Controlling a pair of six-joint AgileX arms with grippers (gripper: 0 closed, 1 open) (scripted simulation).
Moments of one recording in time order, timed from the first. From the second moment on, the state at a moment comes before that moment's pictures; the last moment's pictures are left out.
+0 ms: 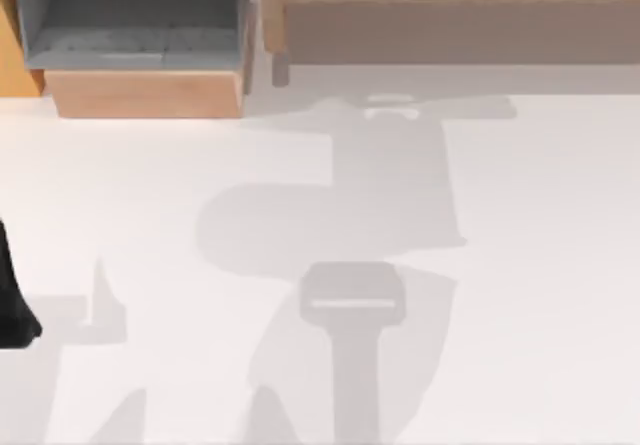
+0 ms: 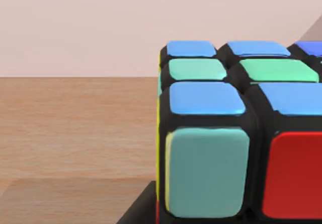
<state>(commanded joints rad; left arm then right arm) 0.00 0.00 0.00 0.00 0.00 0.00 -0.32 1.90 1.80 0.10 -0.29 0.02</state>
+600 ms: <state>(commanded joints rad) 0.00 0.00 0.00 0.00 0.00 0.00 -0.33 1.90 1.85 0.06 -0.29 0.02</state>
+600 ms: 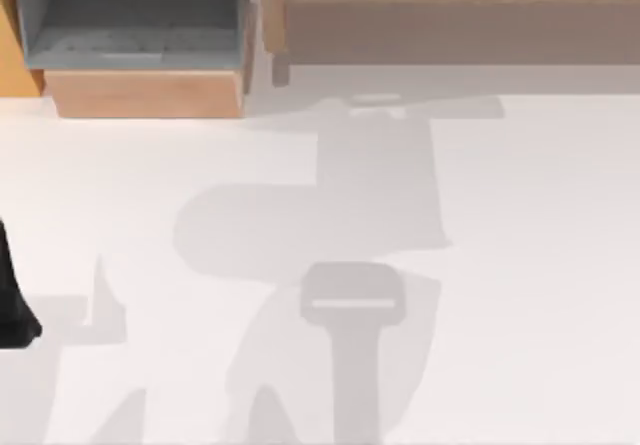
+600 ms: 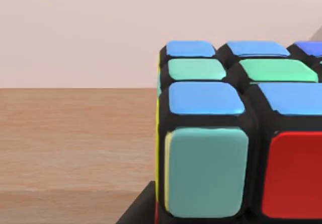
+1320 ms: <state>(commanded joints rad) 0.00 0.00 0.00 0.00 0.00 0.00 -0.37 1.79 1.94 -0.11 -0.15 0.00</state>
